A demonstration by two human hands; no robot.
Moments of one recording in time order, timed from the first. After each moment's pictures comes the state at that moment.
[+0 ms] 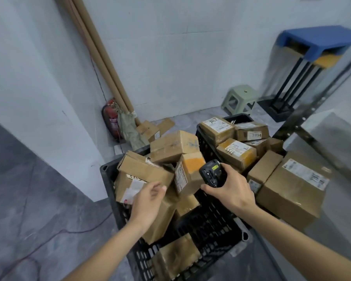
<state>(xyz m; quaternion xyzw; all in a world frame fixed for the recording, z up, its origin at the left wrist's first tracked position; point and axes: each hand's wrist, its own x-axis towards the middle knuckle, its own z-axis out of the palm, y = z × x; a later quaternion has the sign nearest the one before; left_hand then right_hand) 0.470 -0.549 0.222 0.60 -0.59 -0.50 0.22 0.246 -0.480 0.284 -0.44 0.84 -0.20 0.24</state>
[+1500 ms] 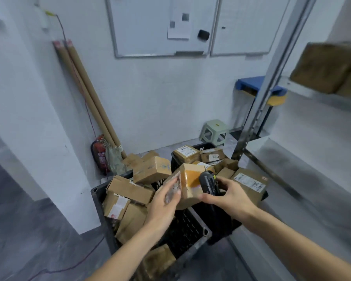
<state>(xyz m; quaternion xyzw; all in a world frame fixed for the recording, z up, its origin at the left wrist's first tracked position) 0.409 -0.439 0.348 0.45 -0.61 -0.58 0.30 0.216 -0.356 0.401 -0.44 0.71 -0.39 0.38</state>
